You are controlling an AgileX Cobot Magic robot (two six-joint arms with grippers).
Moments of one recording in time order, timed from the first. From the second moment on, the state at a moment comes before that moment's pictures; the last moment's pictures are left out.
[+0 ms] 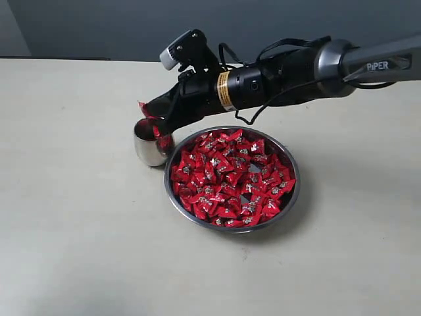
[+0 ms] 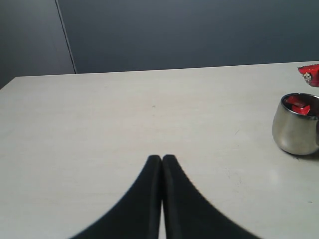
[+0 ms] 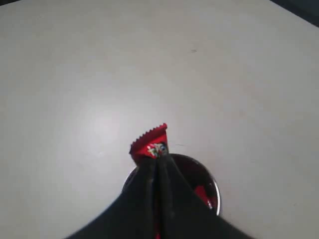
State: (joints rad) left arm 0.12 0.00 0.00 0.05 0.29 -0.02; right arm 0.66 2.12 -1.36 -1.45 -0.63 1.20
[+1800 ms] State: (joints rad) left arm 0.12 0.00 0.00 0.05 0.29 -0.02; right arm 0.66 1.98 -1.30 -1.51 -0.43 1.39
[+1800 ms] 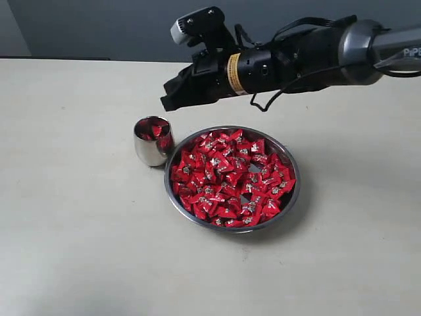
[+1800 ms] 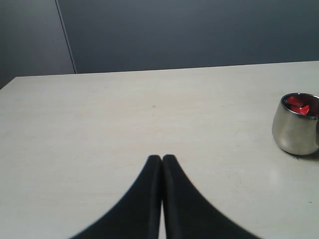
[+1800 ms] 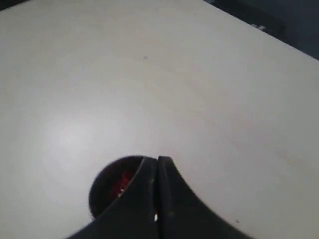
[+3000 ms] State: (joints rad) left arm 0.12 0.00 0.00 0.05 0.29 -0.02; right arm 0.41 1.77 -0.67 -1.09 -0.59 0.71
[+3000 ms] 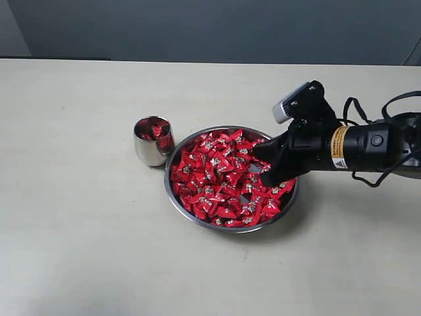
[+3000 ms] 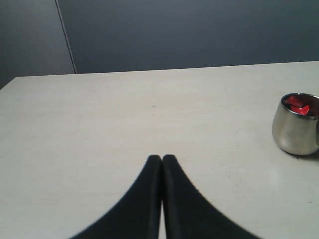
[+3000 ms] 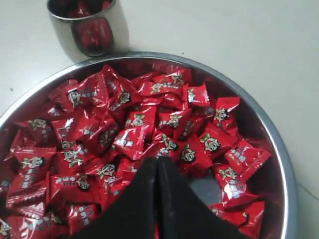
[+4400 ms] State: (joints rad) left arm 0.12 0.00 0.00 0.05 0.29 -0.02; right arm 0.52 1.86 -0.77 -1.02 -0.63 0.64
